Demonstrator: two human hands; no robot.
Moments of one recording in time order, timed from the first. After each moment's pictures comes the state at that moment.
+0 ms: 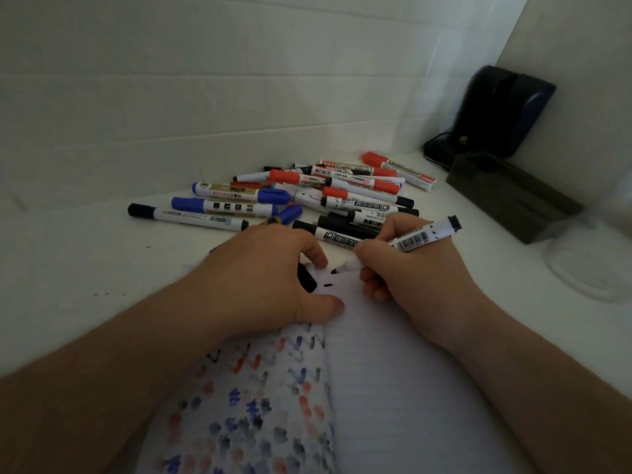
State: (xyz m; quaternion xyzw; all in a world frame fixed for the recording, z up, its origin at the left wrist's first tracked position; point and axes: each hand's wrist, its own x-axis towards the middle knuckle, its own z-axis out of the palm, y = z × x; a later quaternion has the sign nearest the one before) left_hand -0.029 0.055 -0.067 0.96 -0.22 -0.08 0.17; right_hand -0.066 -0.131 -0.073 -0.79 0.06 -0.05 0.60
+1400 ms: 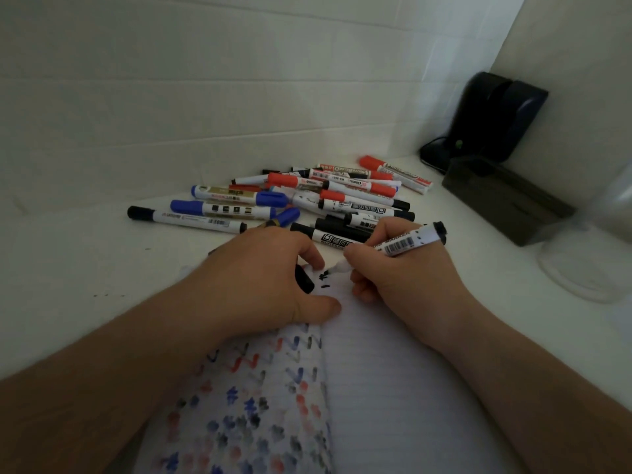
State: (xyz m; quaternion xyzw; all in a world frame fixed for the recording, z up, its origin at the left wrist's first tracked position) left_hand -0.031 0.056 -0.066 0.96 -0.20 -0.08 0.18; right_hand -0.066 -0.129 -0.076 -0.80 0.05 -0.05 0.59
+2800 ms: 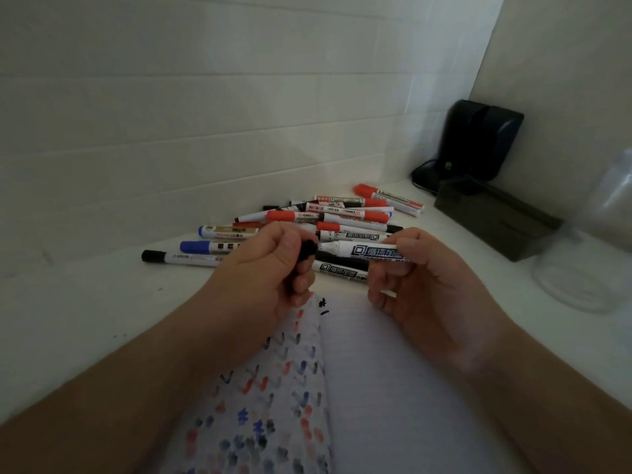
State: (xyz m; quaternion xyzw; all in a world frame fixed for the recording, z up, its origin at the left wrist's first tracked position) left_hand -0.033 0.056 -0.068 0.58 -0.15 -0.14 0.79; right_hand -0.078 -0.145 -0.060 -0.50 0.00 0.02 0.86
